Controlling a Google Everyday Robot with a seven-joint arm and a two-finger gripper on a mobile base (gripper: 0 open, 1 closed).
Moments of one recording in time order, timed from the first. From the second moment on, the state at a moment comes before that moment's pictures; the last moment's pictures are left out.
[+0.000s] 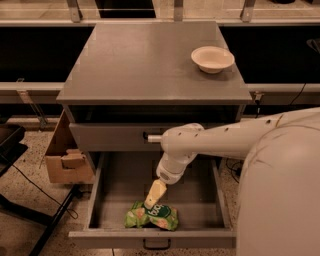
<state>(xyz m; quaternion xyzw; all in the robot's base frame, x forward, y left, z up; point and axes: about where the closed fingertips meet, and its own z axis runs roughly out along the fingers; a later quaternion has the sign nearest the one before) 0.528 -0.014 0.524 -0.47 0.87 0.11 0.05</state>
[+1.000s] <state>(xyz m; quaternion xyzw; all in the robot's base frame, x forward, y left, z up) 0.484 -0.036 0.713 -0.58 0.80 0.11 0.11</state>
